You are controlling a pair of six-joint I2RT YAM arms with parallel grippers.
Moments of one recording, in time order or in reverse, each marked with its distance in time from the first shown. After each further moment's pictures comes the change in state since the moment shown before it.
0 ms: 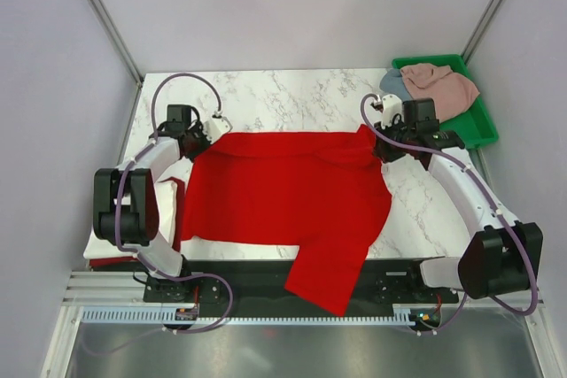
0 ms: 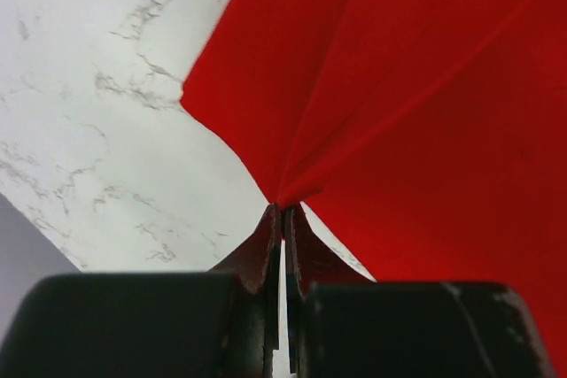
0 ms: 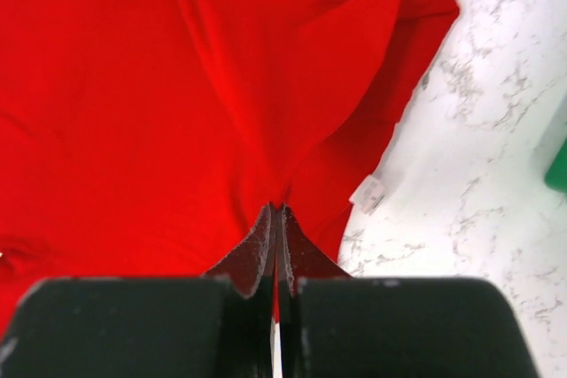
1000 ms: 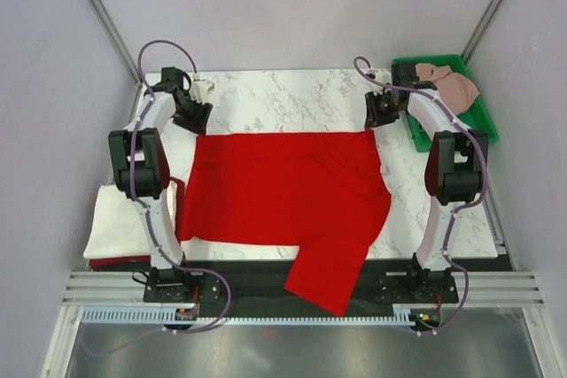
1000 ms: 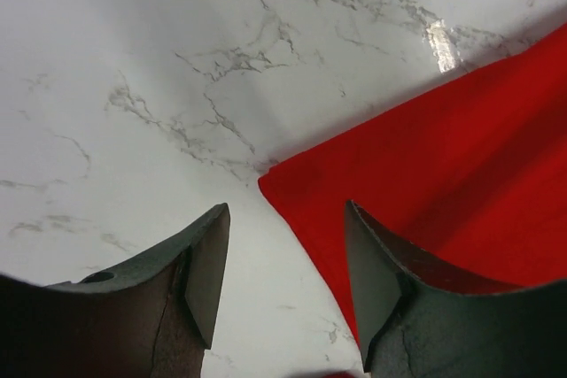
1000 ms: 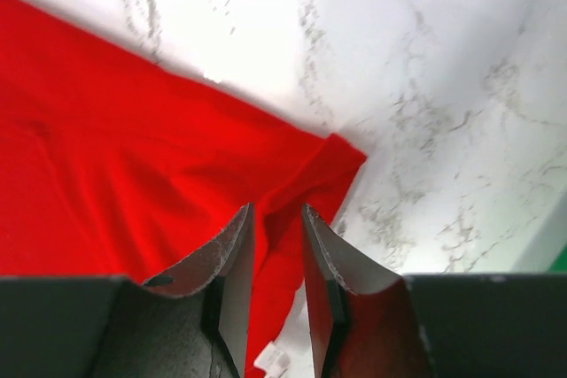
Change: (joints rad) left arm 0.082 0.449 0.670 -0.416 0.083 -0.439; right arm -0.095 0.702 0.571 -0.079 -0.051 -0.008
